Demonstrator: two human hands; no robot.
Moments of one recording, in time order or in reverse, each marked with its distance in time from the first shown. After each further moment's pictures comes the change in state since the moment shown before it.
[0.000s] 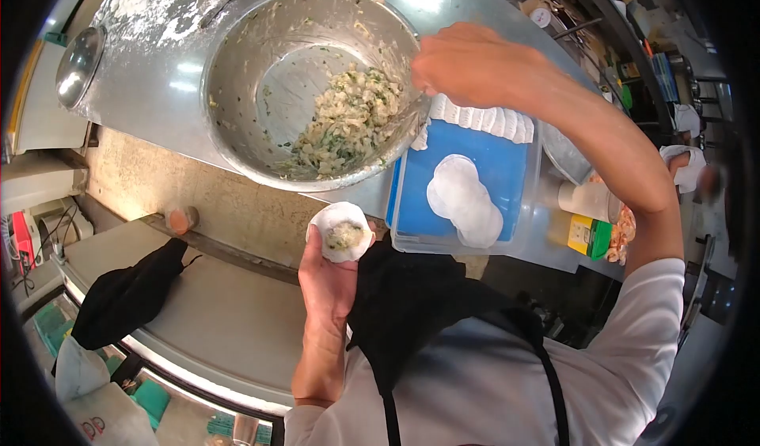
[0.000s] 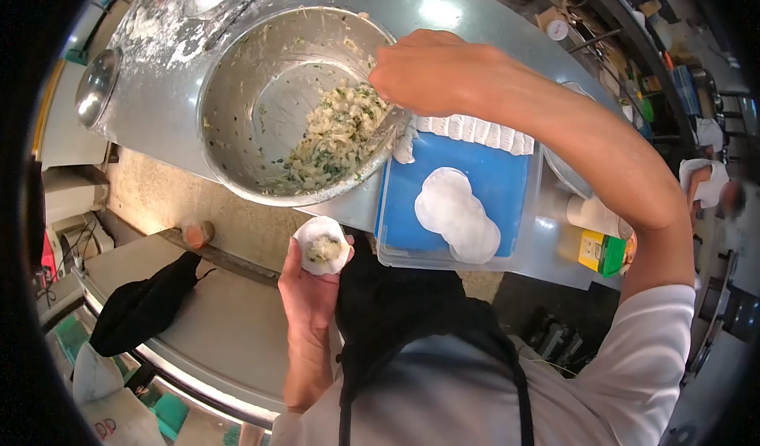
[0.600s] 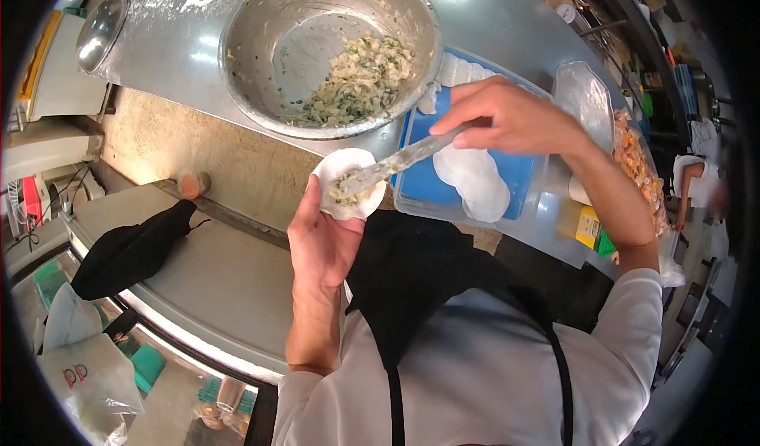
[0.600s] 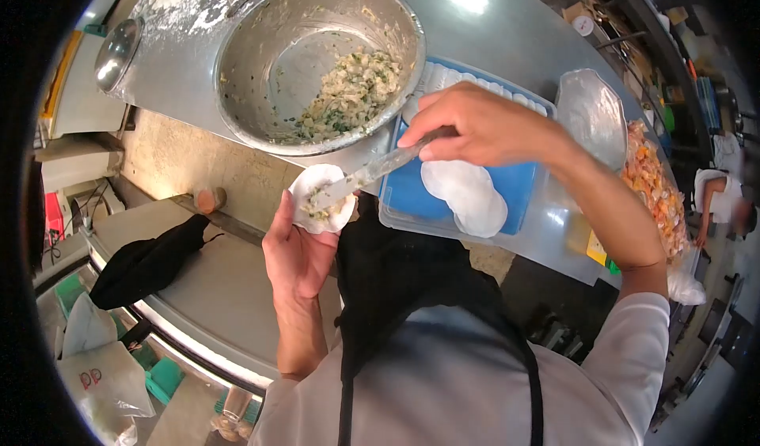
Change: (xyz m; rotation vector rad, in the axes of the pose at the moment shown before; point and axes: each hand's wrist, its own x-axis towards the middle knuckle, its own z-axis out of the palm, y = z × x) left_hand -0.025 0.009 0.032 -0.117 -0.110 0.010; right_hand -0.082 -0.029 0.050 0.976 0.027 -0.219
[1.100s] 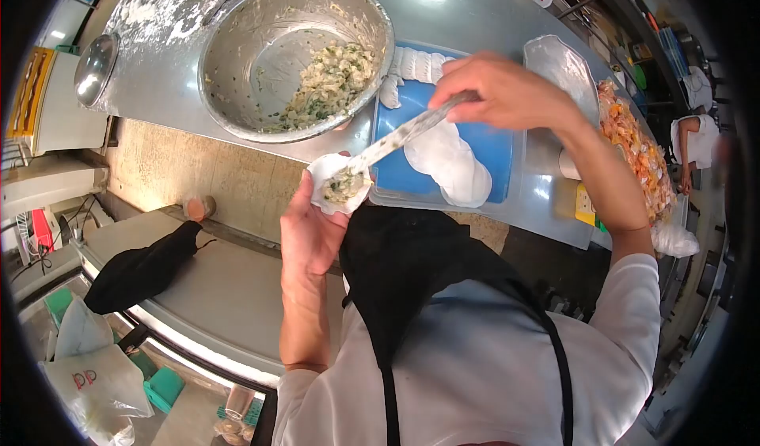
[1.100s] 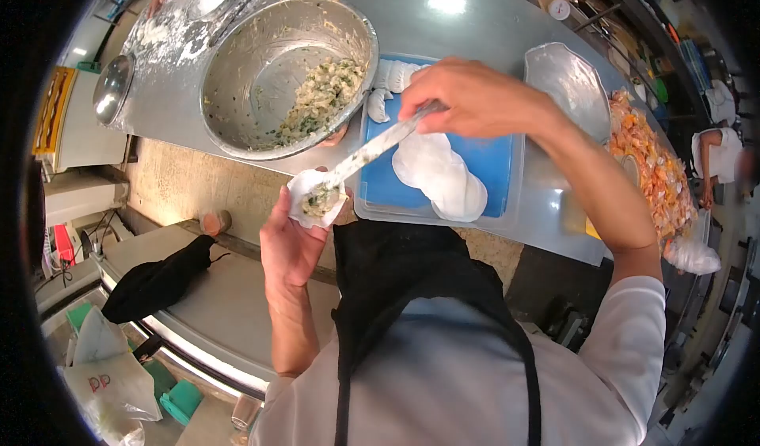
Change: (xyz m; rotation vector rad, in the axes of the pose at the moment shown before) left_hand 0.000 -0.014 -0.001 0.239 -0.198 -0.114; right_hand -0.051 0.017 0.000 -0.220 0.243 -0.099
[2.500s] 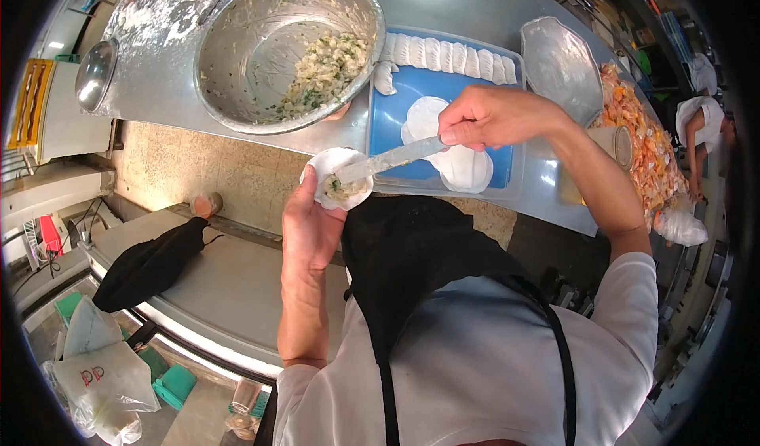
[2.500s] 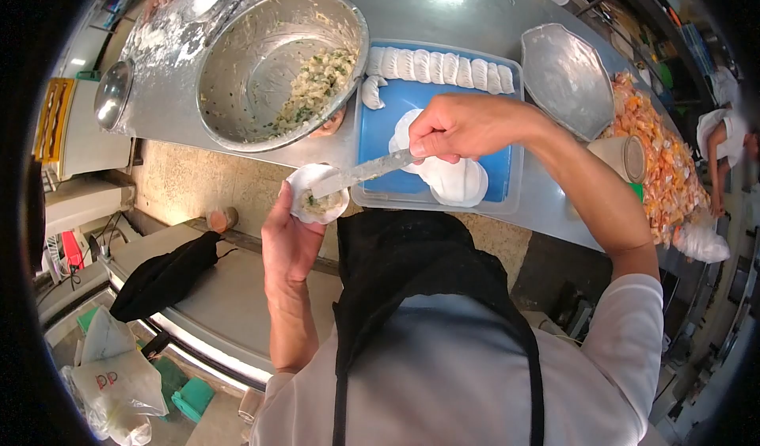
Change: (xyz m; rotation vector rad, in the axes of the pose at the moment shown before) left_hand -0.007 -0.009 0.002 0.132 0.127 0.033; right_hand -0.023 -0.017 0.019 0.426 -0.404 0.545
